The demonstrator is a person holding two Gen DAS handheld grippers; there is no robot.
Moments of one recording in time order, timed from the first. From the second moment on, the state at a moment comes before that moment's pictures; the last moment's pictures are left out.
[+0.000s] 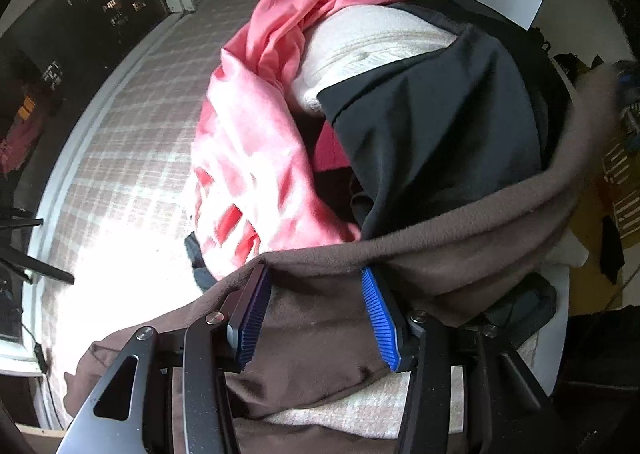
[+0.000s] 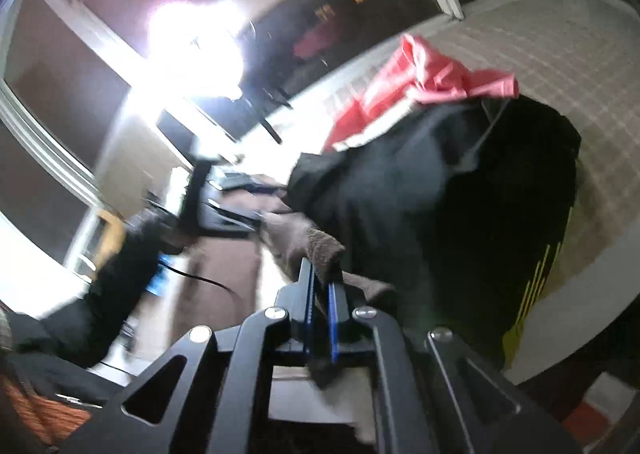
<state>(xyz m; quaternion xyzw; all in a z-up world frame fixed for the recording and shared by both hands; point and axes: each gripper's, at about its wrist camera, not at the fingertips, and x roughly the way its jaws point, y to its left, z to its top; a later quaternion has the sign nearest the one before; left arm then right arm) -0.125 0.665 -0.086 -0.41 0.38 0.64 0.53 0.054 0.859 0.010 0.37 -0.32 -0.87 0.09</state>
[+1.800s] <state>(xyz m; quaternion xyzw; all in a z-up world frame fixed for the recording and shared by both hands) 0.028 0.772 -0.013 -0.31 0.49 0.54 0.61 0.086 0.876 -0.067 0.38 -0.20 -0.89 0.11</state>
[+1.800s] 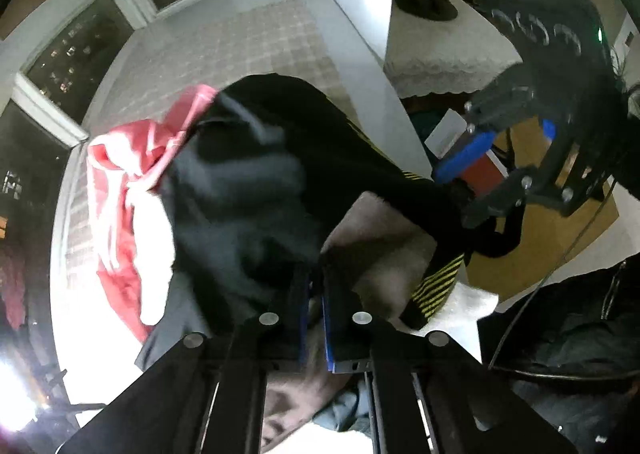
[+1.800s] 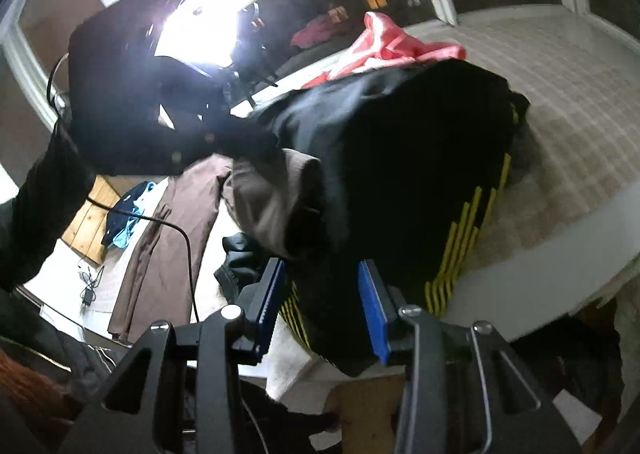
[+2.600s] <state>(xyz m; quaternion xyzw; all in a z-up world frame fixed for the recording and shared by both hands) 0.054 0.768 -0.012 -0.29 0.55 0.47 0.62 0.081 0.874 -0.060 0.36 -0.16 -0.91 0.14</state>
